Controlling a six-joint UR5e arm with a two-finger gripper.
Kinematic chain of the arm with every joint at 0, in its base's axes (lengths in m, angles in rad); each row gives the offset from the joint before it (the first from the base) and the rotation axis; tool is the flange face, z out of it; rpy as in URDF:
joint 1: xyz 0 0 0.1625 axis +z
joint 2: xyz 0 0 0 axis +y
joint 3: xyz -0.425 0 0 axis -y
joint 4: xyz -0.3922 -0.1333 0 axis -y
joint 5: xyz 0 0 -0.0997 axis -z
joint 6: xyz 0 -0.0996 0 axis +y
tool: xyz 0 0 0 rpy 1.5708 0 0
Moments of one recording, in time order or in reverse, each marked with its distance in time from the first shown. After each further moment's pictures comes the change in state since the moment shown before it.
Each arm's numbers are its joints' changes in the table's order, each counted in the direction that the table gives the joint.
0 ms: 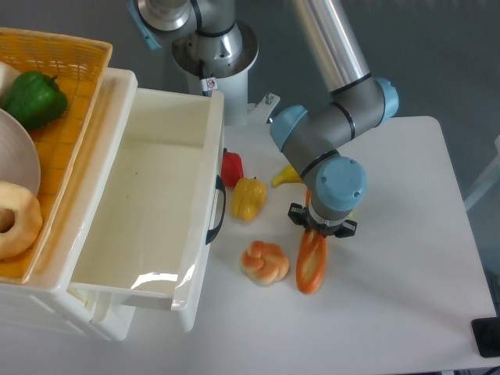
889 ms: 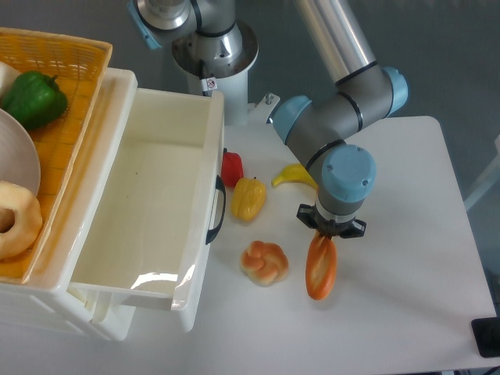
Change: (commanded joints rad) arm -0.018 -0.090 0.094 -0.090 -0.026 -0.012
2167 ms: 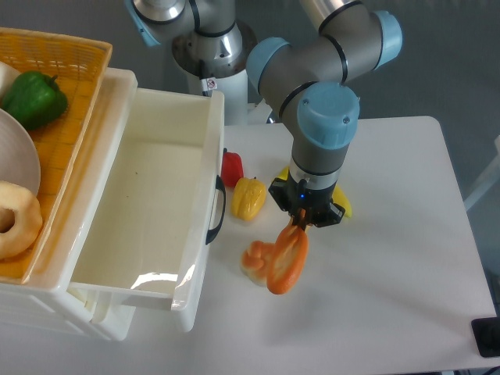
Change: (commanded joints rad) arm -0.026 -0.100 0.017 -0.055 -0.138 -0.110
